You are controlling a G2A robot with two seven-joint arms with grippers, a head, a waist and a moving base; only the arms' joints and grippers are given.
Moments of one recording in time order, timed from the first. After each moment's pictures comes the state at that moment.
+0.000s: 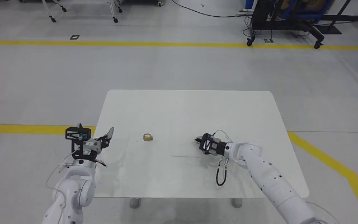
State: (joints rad) left arm 1.73 -1.15 -1.60 -1.80 1.33 0.00 0.00; right arm -1.17 -1.19 1.03 -1.14 -1.70 -0.67 -0.22
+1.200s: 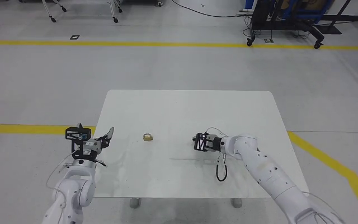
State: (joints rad) left arm 1.73 -1.15 -1.60 -1.80 1.33 0.00 0.00; right arm -1.08 -1.19 0.96 -1.15 -1.79 -0.73 -0.15
